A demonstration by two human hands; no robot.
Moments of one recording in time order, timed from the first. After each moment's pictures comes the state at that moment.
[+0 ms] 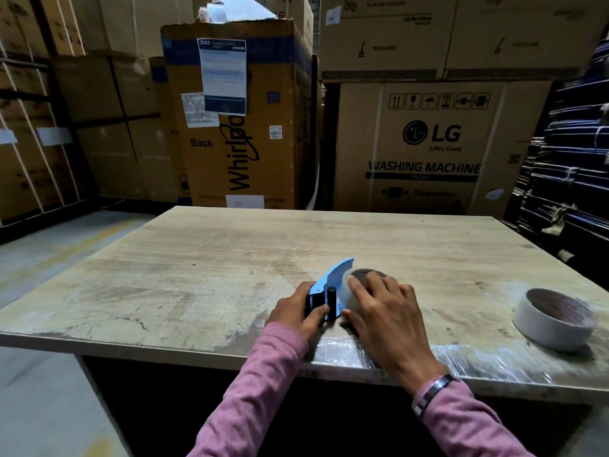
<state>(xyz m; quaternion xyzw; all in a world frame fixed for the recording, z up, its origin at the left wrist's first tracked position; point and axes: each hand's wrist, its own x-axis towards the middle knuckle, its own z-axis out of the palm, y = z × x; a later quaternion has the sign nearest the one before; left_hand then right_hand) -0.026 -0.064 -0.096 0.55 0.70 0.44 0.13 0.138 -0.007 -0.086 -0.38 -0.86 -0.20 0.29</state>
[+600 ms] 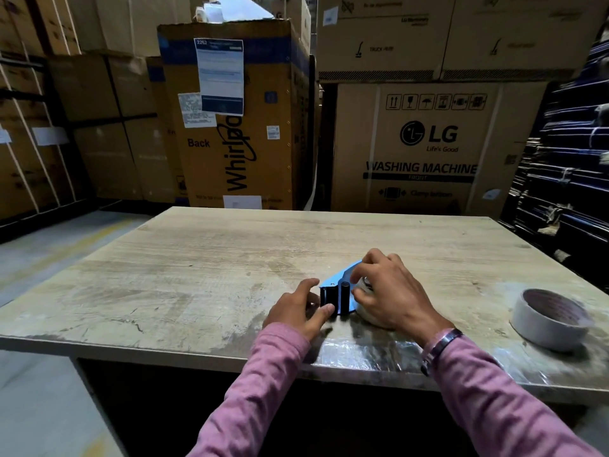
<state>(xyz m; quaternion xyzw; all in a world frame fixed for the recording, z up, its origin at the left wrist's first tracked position) -0.021 -0.061 -0.089 0.57 0.71 0.40 0.07 0.141 0.018 -0.039 -0.39 -0.89 0.01 0.23</state>
